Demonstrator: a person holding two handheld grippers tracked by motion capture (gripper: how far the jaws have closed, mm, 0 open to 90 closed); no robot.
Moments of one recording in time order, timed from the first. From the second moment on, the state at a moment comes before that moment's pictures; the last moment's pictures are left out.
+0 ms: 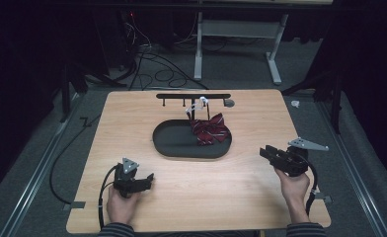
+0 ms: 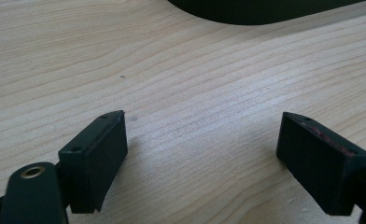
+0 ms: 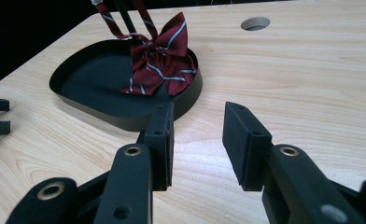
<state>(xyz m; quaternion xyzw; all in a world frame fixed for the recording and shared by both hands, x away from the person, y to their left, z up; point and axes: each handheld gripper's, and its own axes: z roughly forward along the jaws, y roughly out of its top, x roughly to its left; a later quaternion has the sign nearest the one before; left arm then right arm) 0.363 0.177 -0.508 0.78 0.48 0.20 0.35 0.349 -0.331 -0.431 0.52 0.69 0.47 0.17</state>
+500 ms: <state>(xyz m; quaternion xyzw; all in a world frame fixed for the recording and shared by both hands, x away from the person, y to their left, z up) 0.363 0.177 -0.508 0.78 0.48 0.20 0.35 0.347 -0.327 -0.446 0.52 0.69 0.47 0.15</state>
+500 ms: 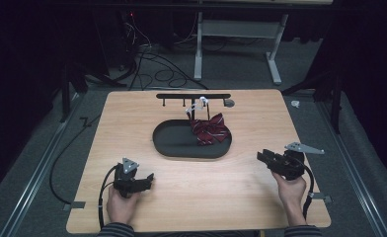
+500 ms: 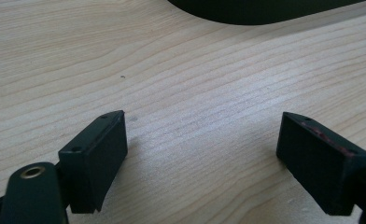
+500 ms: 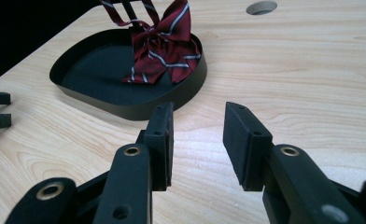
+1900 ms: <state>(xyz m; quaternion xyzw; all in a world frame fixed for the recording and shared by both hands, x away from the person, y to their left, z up) 0.363 0.177 -0.508 0.78 0.48 0.20 0.35 0.348 -0.307 -0.484 0.53 0.72 0.43 0.15</state>
